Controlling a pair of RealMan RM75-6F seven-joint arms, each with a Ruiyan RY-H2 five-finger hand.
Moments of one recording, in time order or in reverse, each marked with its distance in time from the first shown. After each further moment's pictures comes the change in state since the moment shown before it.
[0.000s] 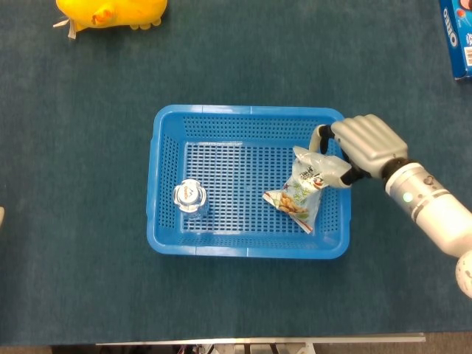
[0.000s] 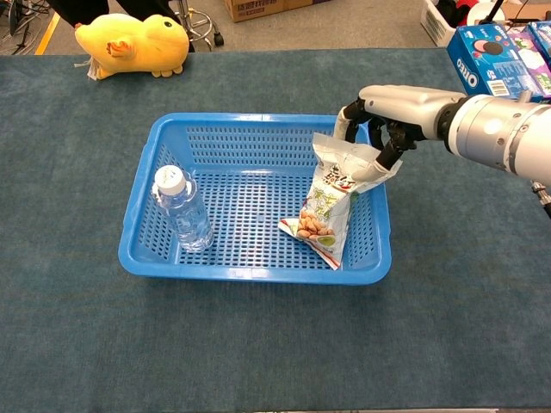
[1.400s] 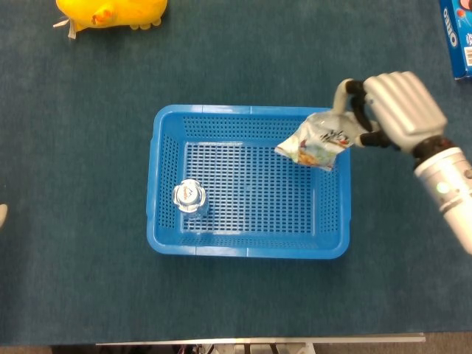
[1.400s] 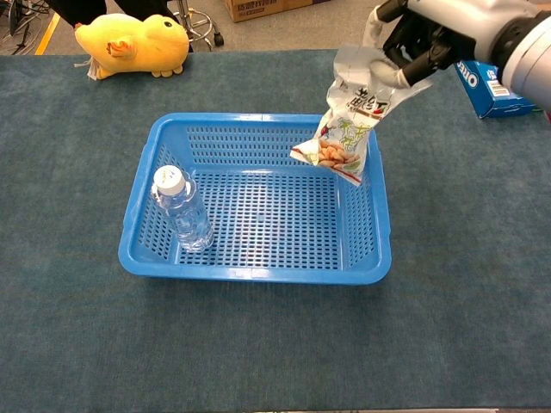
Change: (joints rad) left arm -0.010 0.005 -0.010 -0.020 0.000 -0.015 0.023; right arm -0.126 0.101 0.090 -0.114 -0.221 0.253 0.088
